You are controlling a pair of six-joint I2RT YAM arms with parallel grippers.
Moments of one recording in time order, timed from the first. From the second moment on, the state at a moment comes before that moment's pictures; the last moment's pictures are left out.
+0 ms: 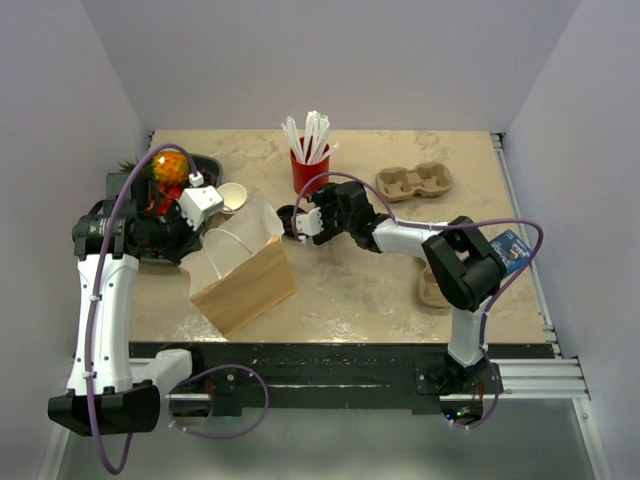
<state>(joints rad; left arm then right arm) 0.07 1.07 1.36 -1.30 0.49 0.80 0.64 1.93 1.14 0.27 -0.18 -1.31</state>
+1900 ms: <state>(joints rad) -0.60 1.15 1.41 -0.84 0.38 0.56 0.03 1.49 1.15 -0.95 -0.07 -0.31</state>
